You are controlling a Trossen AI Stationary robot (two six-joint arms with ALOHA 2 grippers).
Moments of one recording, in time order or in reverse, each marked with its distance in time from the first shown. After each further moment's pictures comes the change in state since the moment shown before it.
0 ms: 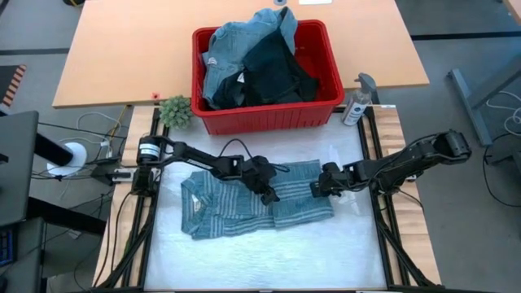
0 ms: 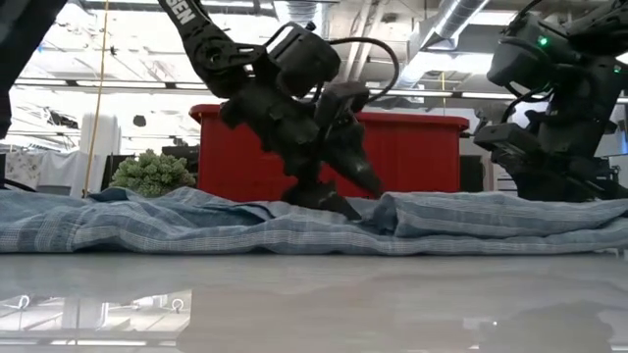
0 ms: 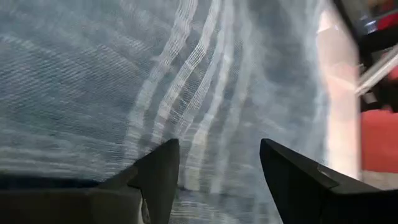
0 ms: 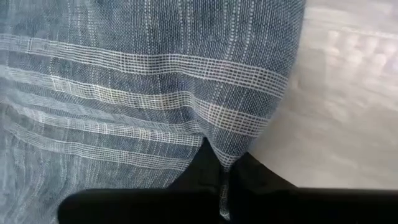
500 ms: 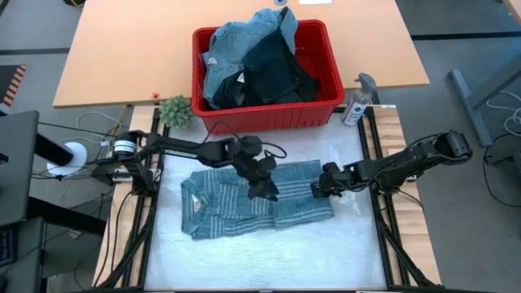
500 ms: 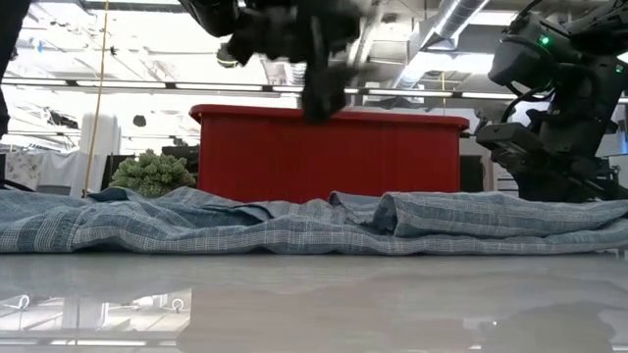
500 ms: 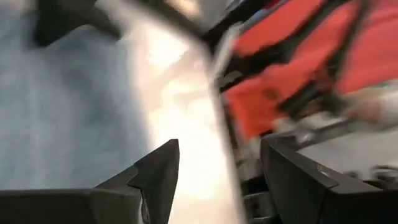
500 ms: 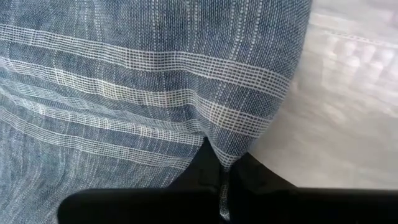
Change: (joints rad) left arm 0.043 -0.221 0.095 -0.146 0.326 0.196; right arm 0.002 -0.036 0.010 -0.016 0.005 -0.039
